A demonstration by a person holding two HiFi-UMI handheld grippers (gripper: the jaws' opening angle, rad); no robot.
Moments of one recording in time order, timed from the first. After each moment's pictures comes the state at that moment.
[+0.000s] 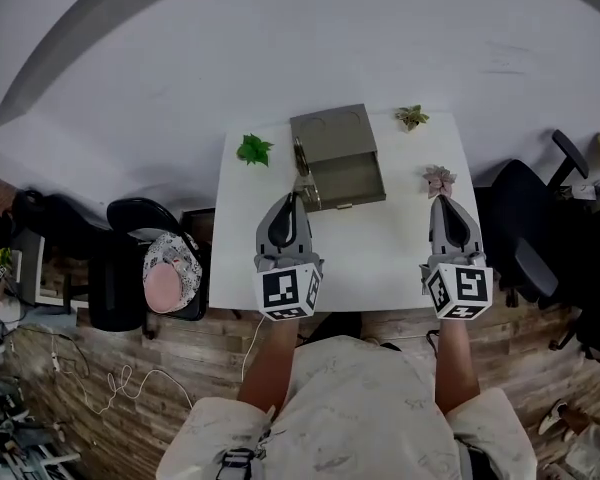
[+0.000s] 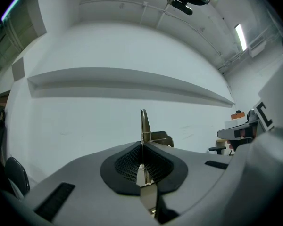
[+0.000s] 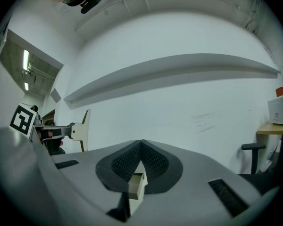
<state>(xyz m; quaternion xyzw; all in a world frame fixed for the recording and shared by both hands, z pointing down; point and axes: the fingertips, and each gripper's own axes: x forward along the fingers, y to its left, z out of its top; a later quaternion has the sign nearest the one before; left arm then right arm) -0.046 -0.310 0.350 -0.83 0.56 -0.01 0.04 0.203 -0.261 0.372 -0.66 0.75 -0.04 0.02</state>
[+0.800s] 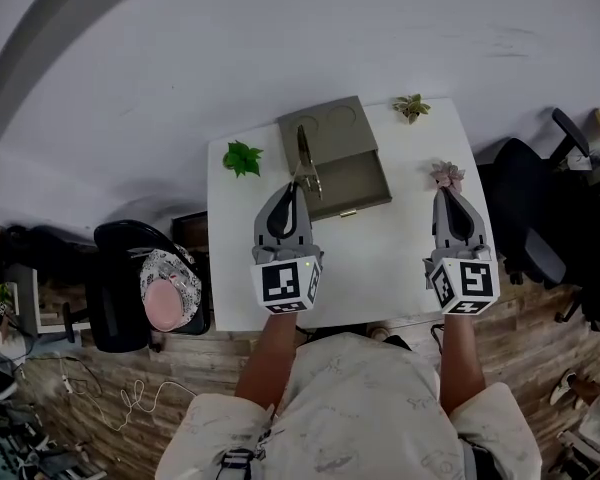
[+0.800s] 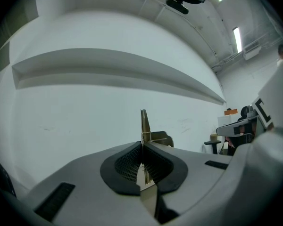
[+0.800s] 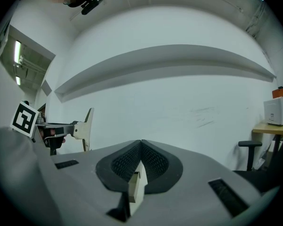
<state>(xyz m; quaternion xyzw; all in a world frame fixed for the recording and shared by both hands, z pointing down) -0.043 -0.393 0.374 -0.86 0.51 -0.04 0.04 0.195 -0.318 0.394 -0.69 0.72 -0.06 -0.01</state>
